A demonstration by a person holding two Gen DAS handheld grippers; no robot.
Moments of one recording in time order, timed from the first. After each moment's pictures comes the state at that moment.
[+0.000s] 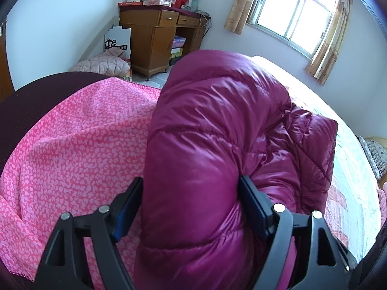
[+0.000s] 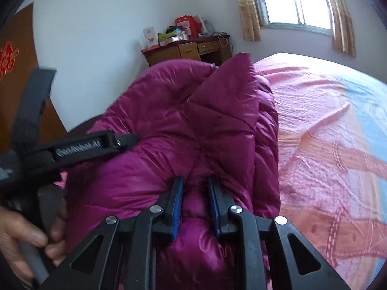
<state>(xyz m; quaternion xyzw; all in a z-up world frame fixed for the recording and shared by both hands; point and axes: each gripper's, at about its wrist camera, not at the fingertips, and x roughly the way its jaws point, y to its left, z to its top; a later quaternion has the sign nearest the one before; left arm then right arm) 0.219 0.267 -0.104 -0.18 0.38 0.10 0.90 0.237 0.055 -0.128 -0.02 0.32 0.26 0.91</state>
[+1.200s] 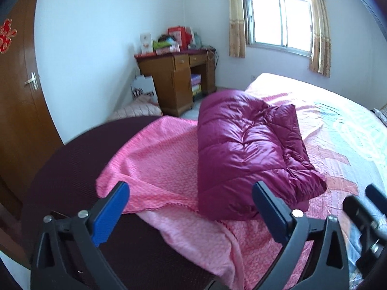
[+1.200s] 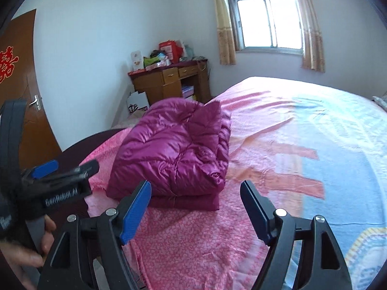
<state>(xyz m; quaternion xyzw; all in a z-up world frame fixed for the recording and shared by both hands) 0.045 0.210 -0.030 -0.03 0.29 0.19 0.94 0.070 0.004 -0.036 0.02 0.26 0.17 0.95</state>
